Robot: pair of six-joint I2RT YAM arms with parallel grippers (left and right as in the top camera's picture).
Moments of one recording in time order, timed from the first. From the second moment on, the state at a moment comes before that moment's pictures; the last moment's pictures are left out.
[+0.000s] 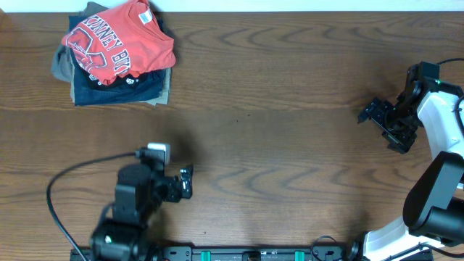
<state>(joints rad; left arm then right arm) -0.21 0.46 0.33 -0.54 0.12 -0.18 -0.29 1.78 1.28 -1.02 -0.11 0.48</state>
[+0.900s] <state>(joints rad) -0.05 0.01 0.03 -0.11 0.12 -0.01 -0.29 1.78 1.28 -1.03 -0.12 0.48</state>
